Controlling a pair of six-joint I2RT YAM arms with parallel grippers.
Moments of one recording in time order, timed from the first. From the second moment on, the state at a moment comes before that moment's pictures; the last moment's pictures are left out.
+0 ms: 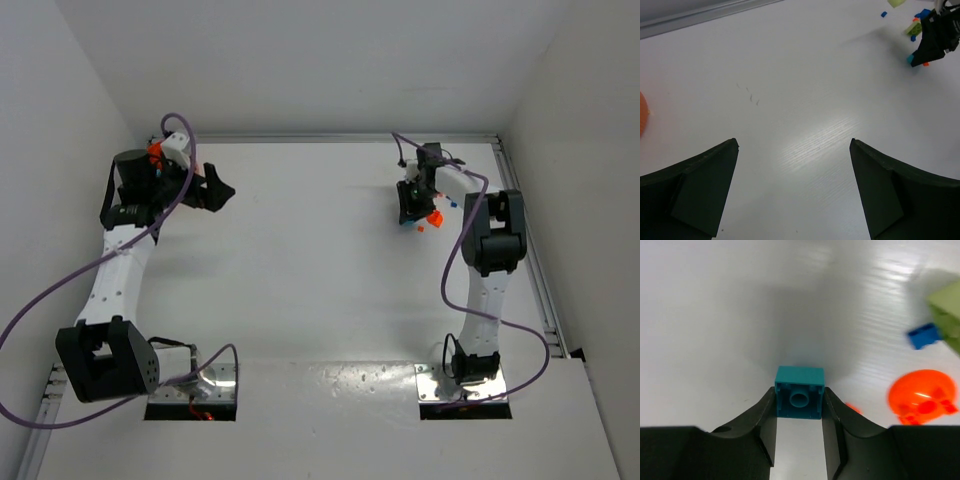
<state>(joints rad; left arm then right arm) 0.15 1.25 1.10 -0.28 0.67 0.10 0.08 2.16 1.55 -0.63 -0.13 -0.10</state>
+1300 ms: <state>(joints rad) -0.35 1.31 0.96 -0.16 0.53 0.13 0.42 2.10 1.55 -0.16 -1.26 0.72</state>
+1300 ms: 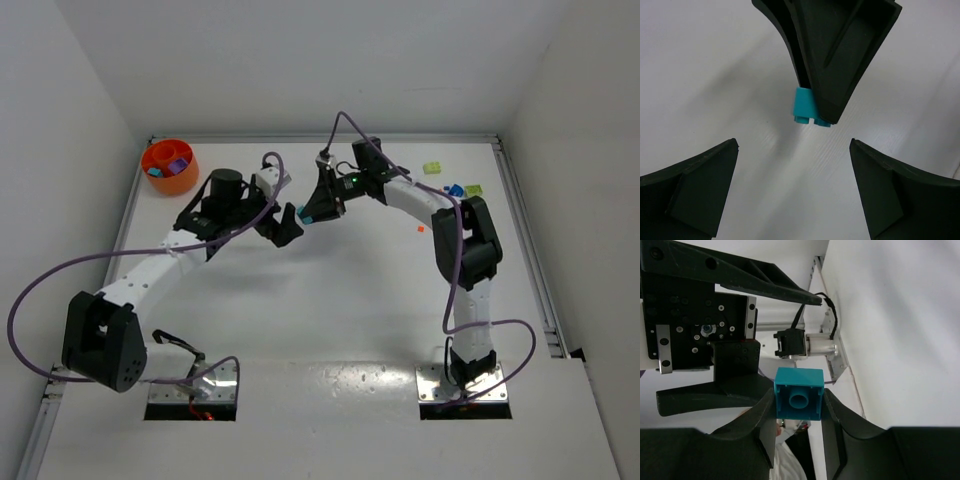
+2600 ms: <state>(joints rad) -0.35 1.35 1.02 -0.10 0.63 0.07 0.44 2.09 1.40 0.41 -1.34 1.24</state>
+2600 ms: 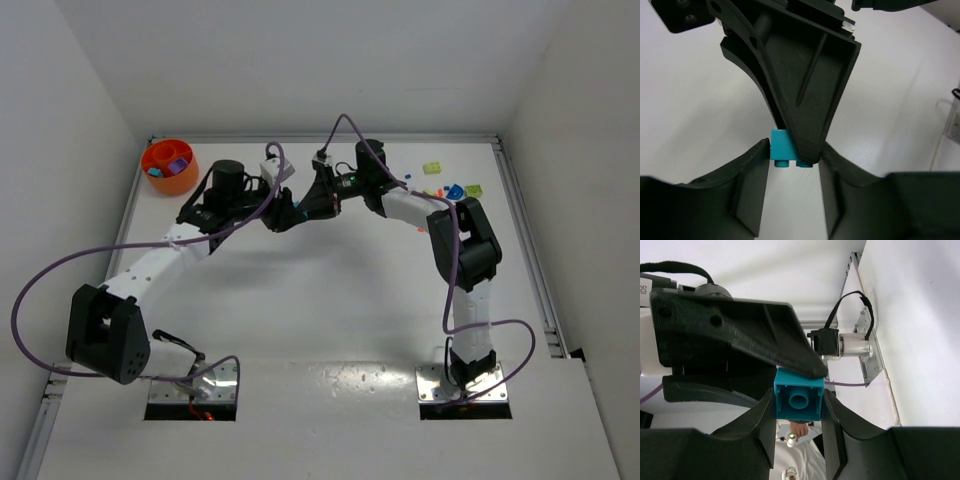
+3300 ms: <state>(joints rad) -0.29 1.30 0.98 -0.16 0.59 0.11 0.21 2.09 1.48 0.41 -1.39 1.23</state>
